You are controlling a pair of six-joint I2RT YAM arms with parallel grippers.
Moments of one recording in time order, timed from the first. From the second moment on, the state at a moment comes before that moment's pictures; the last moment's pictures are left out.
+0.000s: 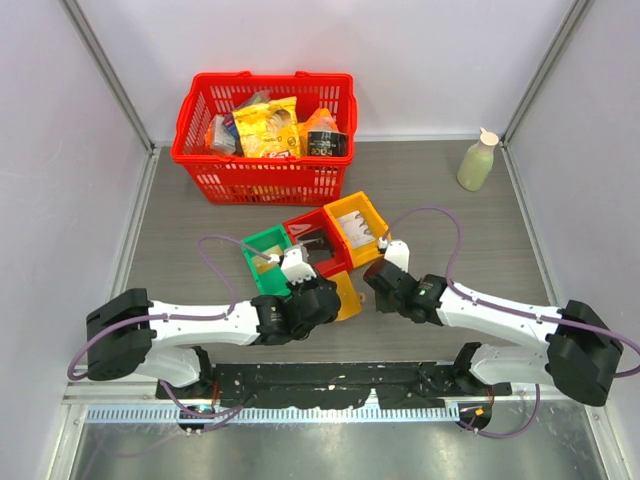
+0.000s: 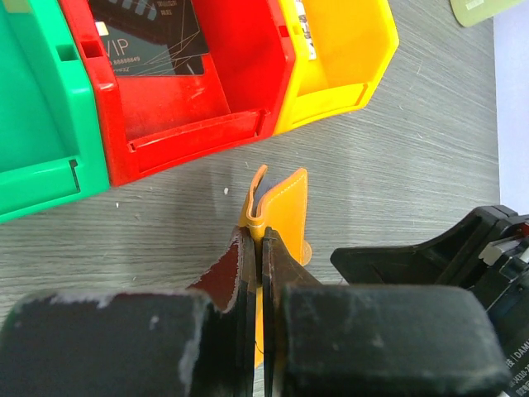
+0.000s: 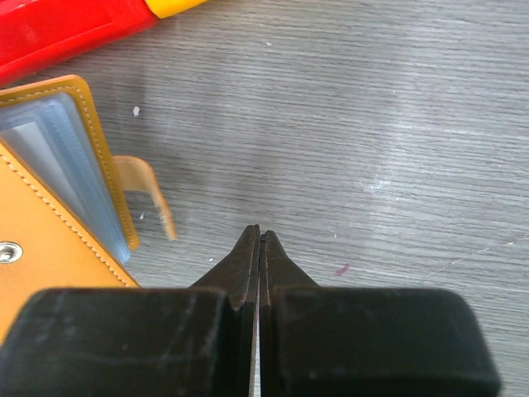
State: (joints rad) left arm -1.27 1.36 0.73 -0.07 -0.82 -1.26; right arm 0.94 1.19 0.65 -0.49 0.42 0.74
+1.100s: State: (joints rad) left arm -1.27 1.36 0.69 -0.03 -0.79 -1.29; right arm 0.75 1.01 0.30 0.07 0.03 0.84
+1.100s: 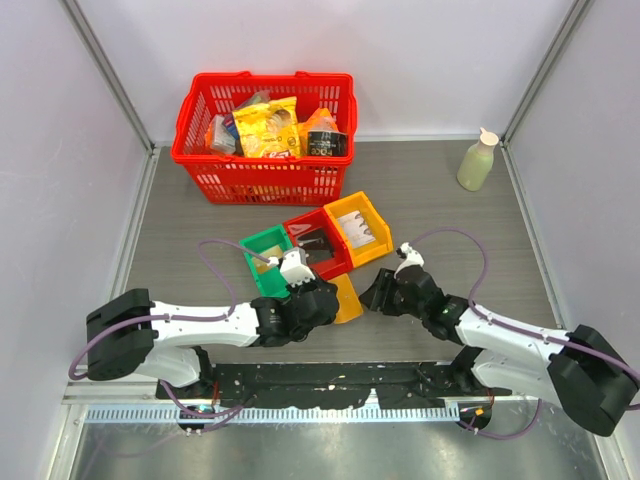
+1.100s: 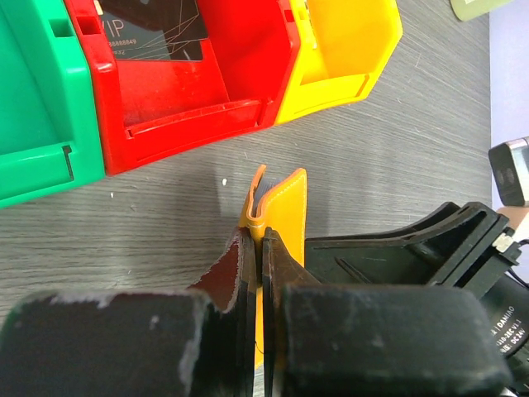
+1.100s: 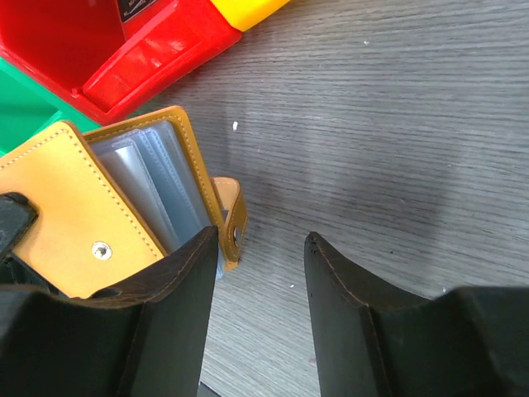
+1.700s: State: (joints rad) left arm -1.27 1.31 0.60 0.01 -0.74 -1.35; right arm 0.72 1.09 0.25 0.23 -0.07 0.82
